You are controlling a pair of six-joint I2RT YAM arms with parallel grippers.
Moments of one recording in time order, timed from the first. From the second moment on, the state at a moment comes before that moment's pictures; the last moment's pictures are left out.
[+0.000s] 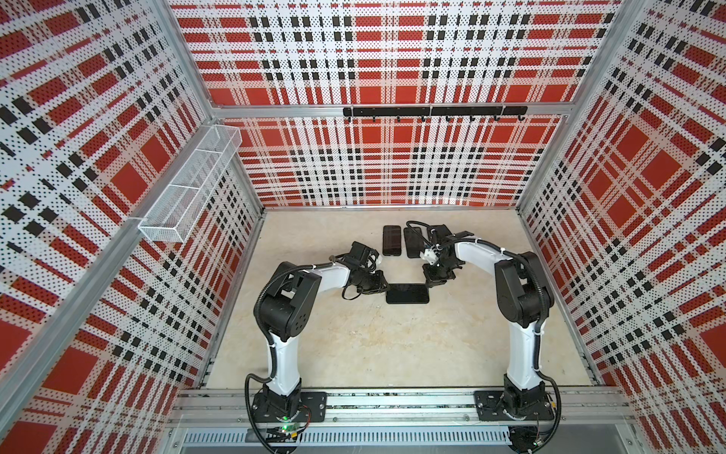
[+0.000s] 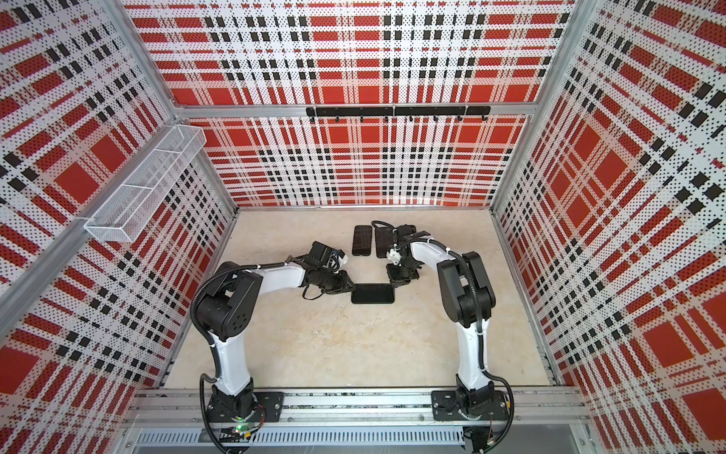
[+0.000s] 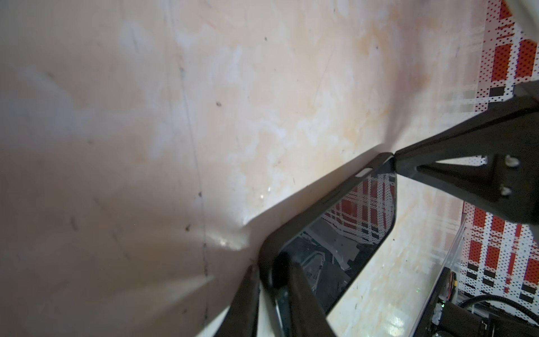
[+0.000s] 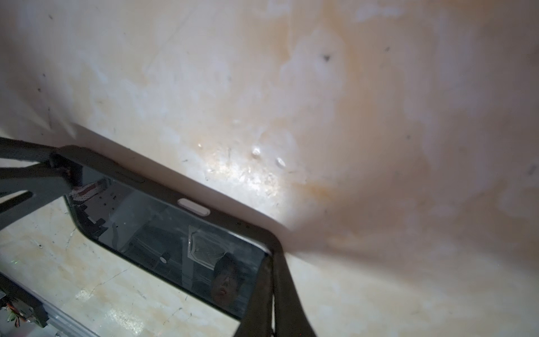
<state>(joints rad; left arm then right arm) -0.47 1.97 1.14 -0.21 0.53 -0.45 0.37 2.11 1.49 -0.87 -0.30 0.09</state>
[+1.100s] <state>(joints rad) -0.47 1.98 1.16 -0.23 0.46 -0.39 0.42 2.08 1.53 -0.92 -0.20 0.05</state>
